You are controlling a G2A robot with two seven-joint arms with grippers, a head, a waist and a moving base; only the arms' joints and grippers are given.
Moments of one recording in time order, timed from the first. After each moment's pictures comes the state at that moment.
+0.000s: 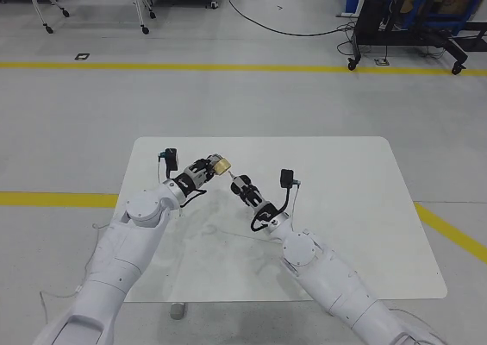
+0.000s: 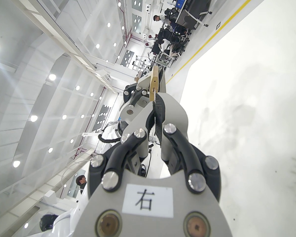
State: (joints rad) left arm 0.95 -1.31 -1.11 -0.99 -0.36 -0.15 -0.57; right arm -1.15 -1.39 0.83 -1.18 0.04 -0.36 -0.06
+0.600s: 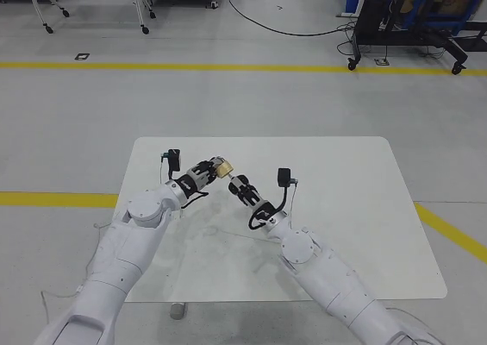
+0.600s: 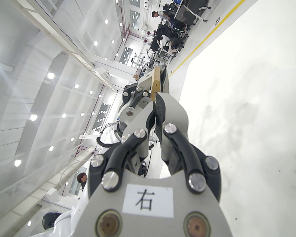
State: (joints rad) left arm 0.95 -1.31 -1.10 -1.00 -0.33 -0.14 -0.59; right arm -1.14 -1.41 0.85 -1.16 0.02 -0.35 -0.03
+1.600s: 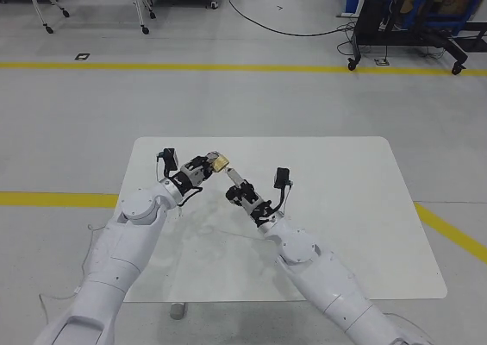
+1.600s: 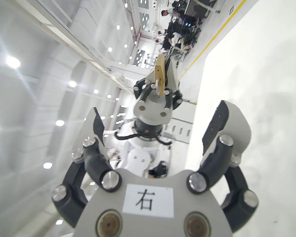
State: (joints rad) left arm 0.95 -1.32 -1.16 -0.98 -0.46 -0.12 -0.65; right arm -1.18 -1.44 0.93 -1.23 0.35 -0.32 0.17
